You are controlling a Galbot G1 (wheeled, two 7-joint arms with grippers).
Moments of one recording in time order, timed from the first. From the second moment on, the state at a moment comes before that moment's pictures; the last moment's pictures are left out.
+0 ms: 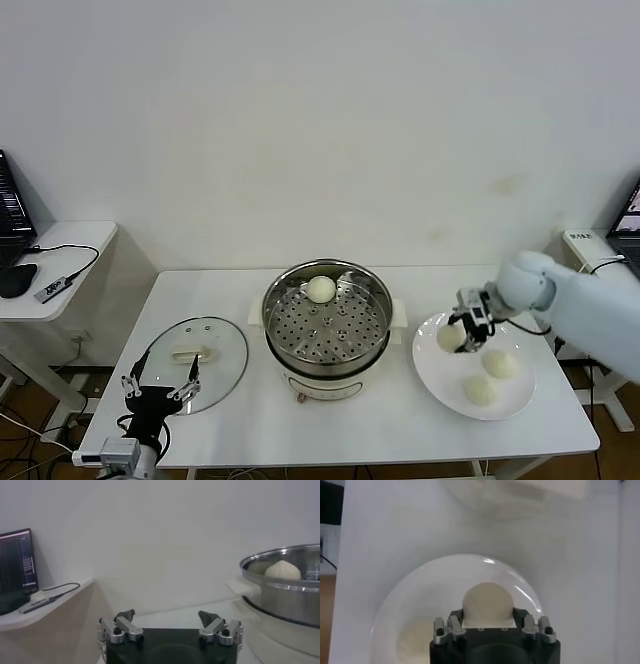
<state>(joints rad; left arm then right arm) 1.68 -1.23 -0.62 -2.15 -0.15 0.14 -0.14 0.37 0.57 -1.09 1.51 0.14 -0.34 -1.03</state>
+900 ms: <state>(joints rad) 1.66 -1.25 -0.63 -2.17 -0.16 0.14 -0.14 0.59 1.03 -1.26 1.49 0.58 -0.59 -0.82</state>
